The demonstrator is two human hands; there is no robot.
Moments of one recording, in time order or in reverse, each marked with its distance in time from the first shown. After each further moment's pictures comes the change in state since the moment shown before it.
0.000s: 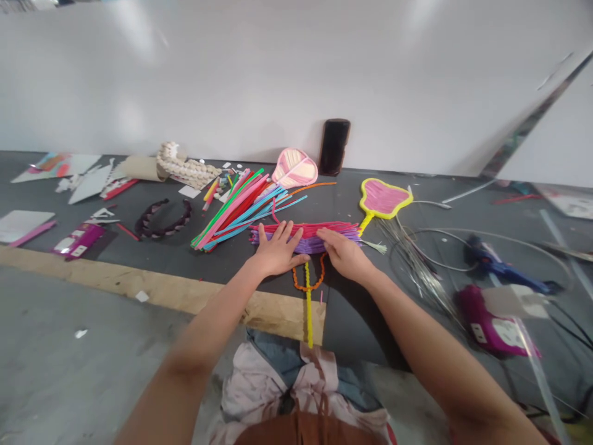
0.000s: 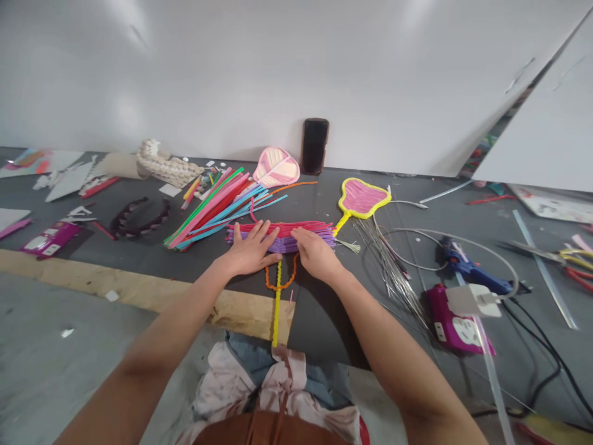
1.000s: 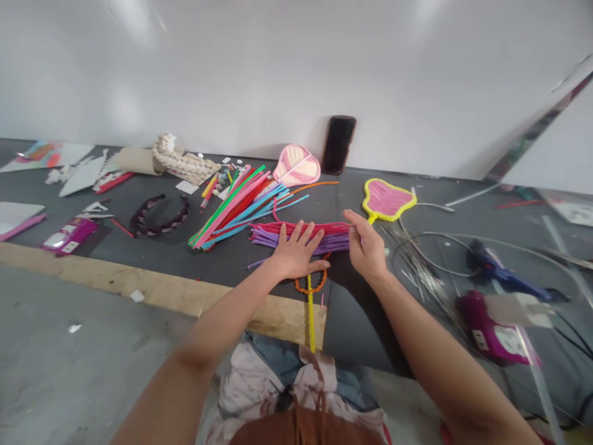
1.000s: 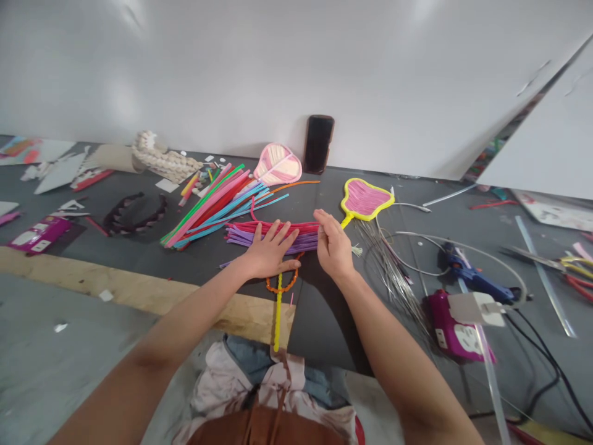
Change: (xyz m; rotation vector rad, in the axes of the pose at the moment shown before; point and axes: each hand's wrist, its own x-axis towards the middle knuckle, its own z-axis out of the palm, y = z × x) left_hand 0.019 0.027 0.007 -0.078 0.015 0.100; right_hand 0.000 0.004 -0.017 0.068 0.500 0.021
